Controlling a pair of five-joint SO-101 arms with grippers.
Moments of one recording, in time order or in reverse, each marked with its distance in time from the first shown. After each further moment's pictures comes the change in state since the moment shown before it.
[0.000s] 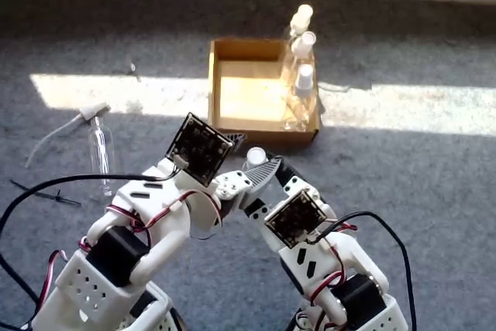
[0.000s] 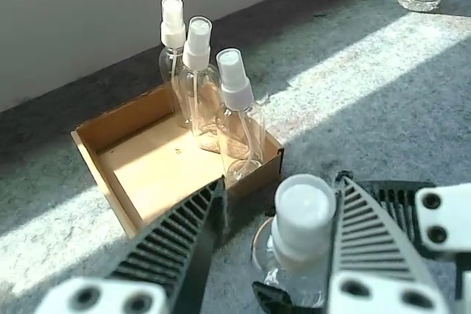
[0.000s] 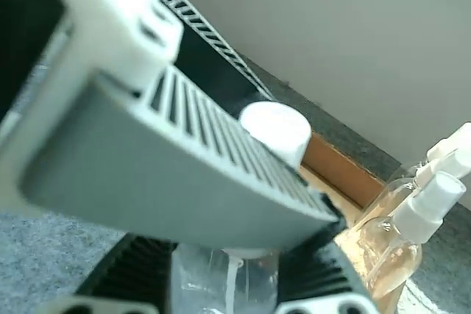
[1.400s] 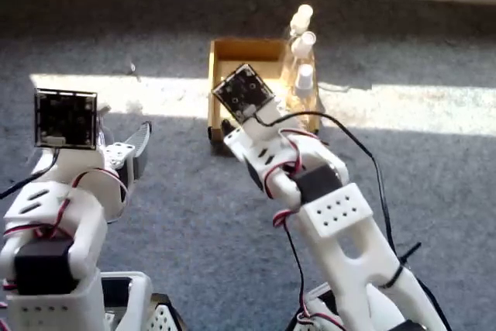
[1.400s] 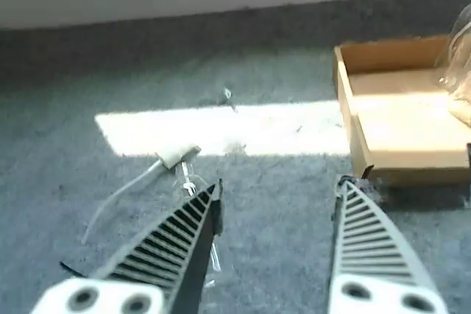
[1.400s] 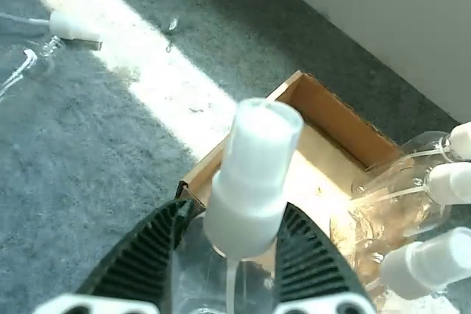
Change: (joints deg) left arm -40.1 -0.1 -11.3 24.4 -6.0; right arm 5.5 69.9 -42.5 -6.0 0.4
